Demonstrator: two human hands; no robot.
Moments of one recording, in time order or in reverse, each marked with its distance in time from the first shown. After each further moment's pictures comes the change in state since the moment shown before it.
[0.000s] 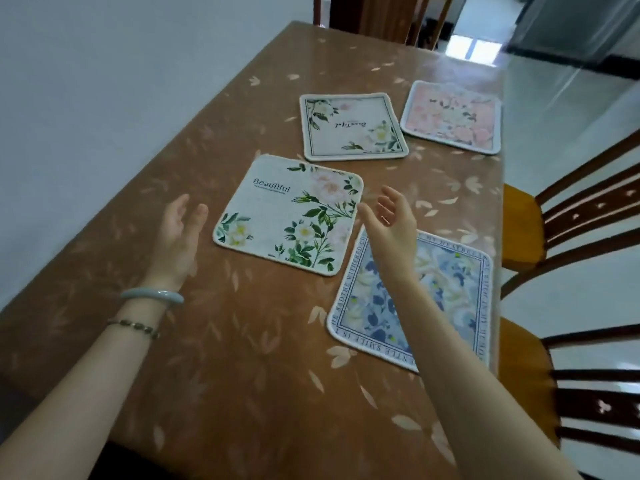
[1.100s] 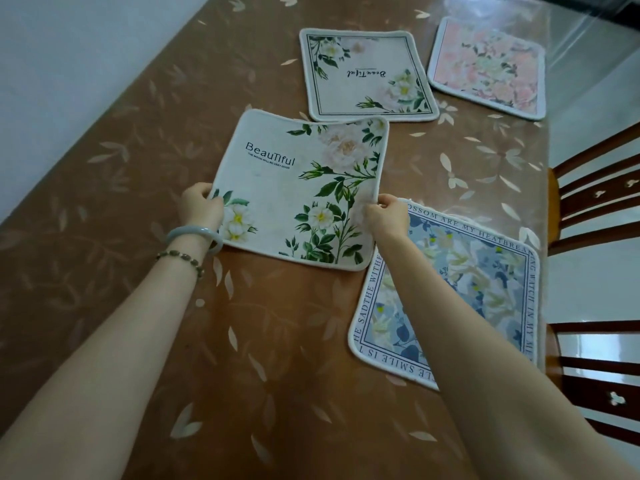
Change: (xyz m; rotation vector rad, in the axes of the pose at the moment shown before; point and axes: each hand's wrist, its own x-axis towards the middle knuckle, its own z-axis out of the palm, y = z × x) left_hand 0.133 -0.089 0.082 0.243 0.040 -0.292; right_hand 0.090 0.099 0.082 -0.339 -0.031 0.472
